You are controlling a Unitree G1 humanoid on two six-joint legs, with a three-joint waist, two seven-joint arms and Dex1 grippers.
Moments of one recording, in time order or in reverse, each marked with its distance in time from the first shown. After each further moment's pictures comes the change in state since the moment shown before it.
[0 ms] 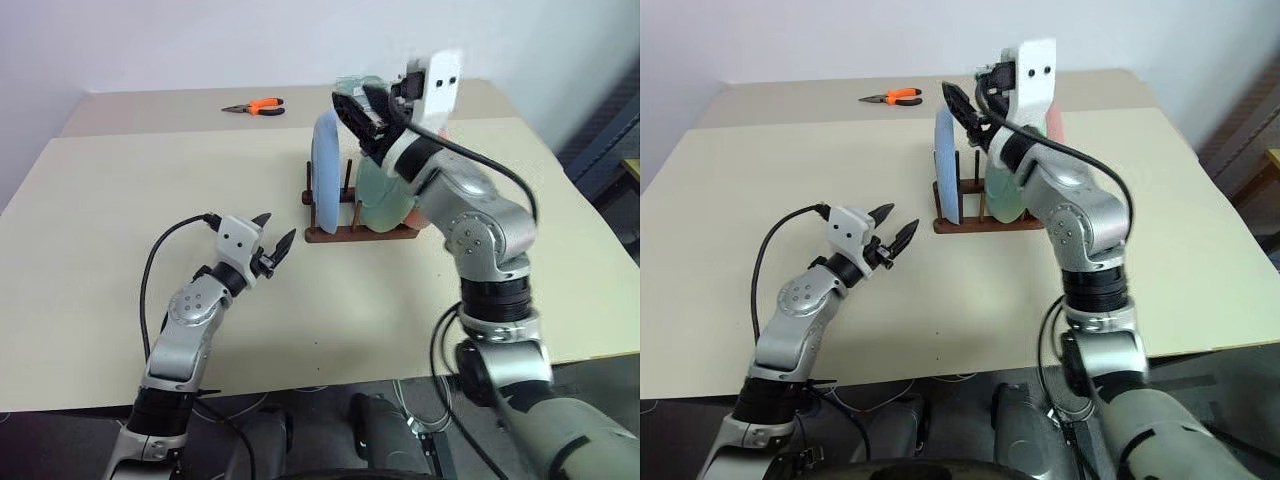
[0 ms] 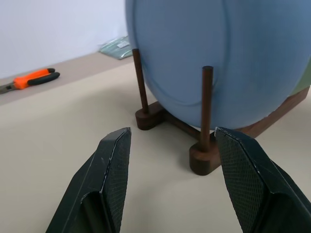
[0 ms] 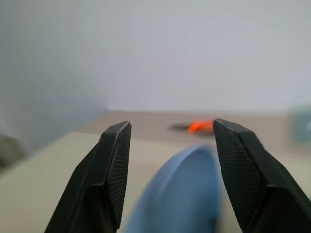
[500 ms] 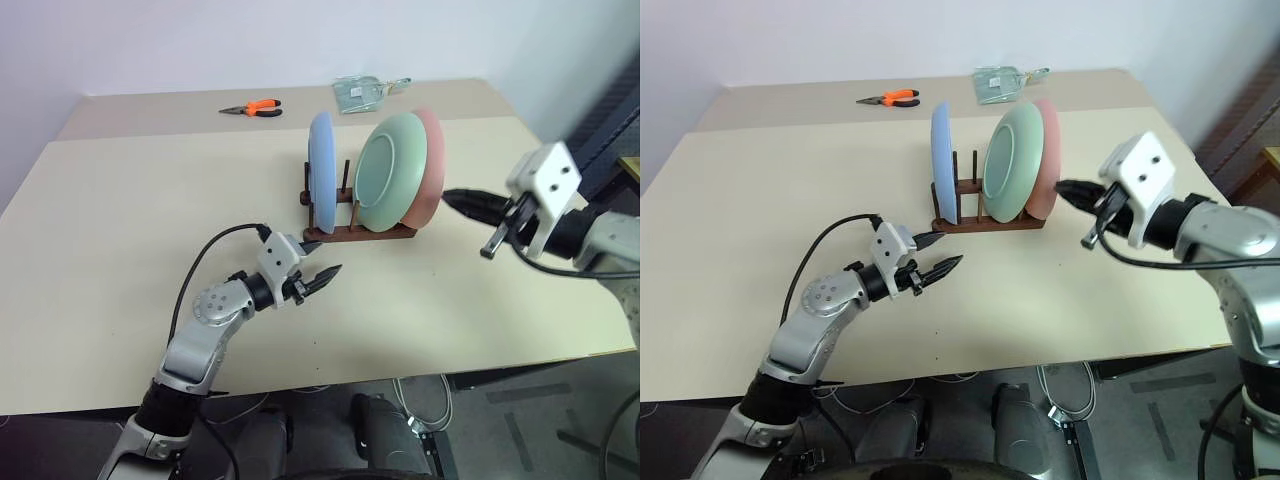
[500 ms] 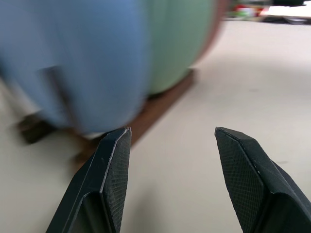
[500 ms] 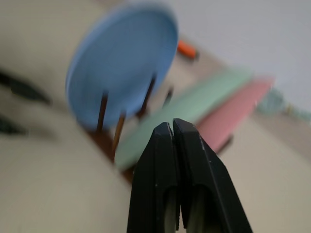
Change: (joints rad) left arm -0.043 0.035 -0.159 -0.038 -0.047 0.087 -0.233; right arm 0.533 -0.634 -0.213 -0.321 0.021 0.061 0.496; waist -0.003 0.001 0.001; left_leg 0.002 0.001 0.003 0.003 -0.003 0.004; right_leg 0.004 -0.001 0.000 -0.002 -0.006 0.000
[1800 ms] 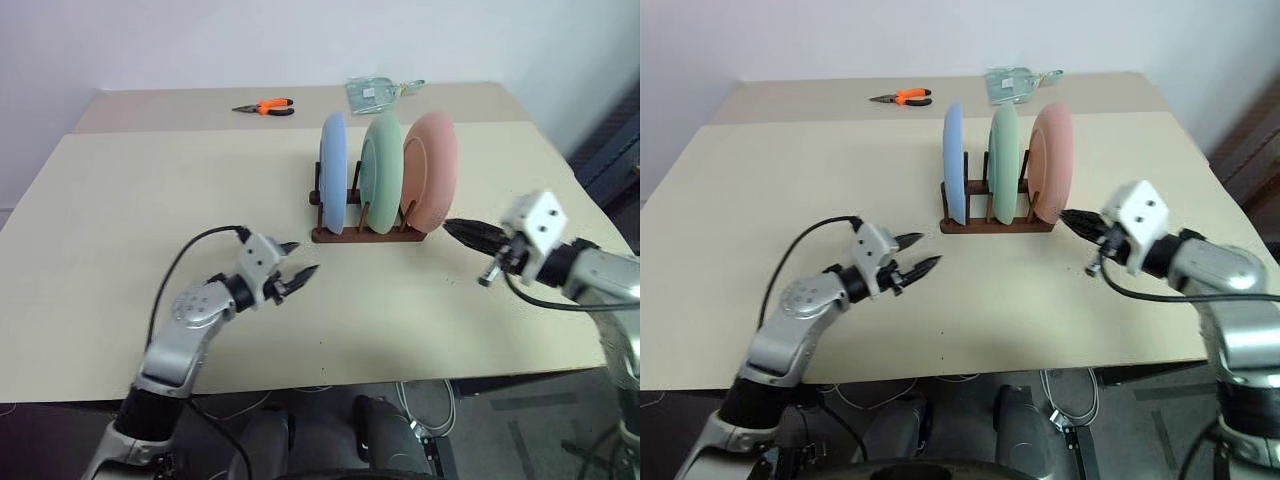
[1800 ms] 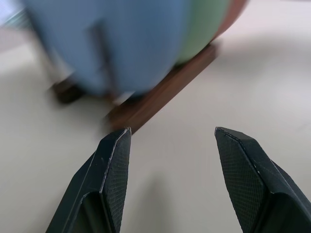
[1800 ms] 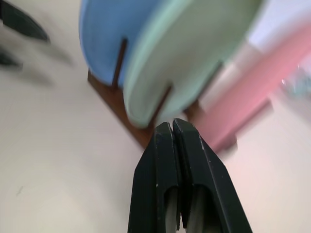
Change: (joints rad) left arm 0.059 0.097 0.103 0.014 0.003 0.029 0.029; right arm 0.201 0.139 -0.128 0.132 -0.110 -0.232 0.140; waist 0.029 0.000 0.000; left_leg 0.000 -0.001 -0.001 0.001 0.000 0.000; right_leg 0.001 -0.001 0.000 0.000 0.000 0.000
